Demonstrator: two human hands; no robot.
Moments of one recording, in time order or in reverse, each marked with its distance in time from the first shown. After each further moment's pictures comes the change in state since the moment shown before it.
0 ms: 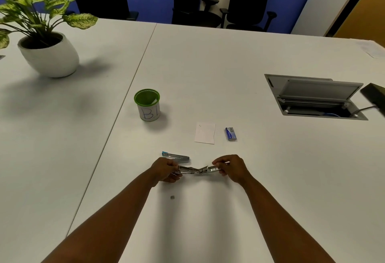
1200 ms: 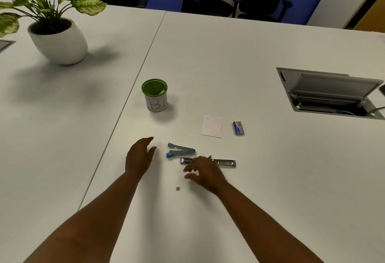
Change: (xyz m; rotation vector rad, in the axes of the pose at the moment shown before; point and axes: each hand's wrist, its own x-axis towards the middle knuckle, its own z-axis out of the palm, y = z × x) left_hand 0.006 -0.044 -0.053 0.520 0.665 0.414; right_hand -0.017 -0.018 0.078 -0.520 -0.155 -0.588
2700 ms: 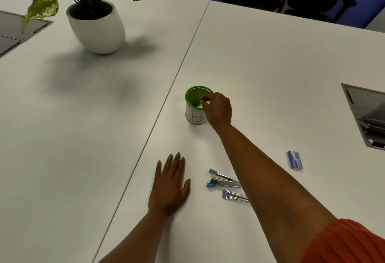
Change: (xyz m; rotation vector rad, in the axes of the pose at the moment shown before) left_hand 0.009 -0.063 0.027 0.411 -0.057 0.213; right_hand 0.262 -0.060 -0.031 0.150 0.380 0.320
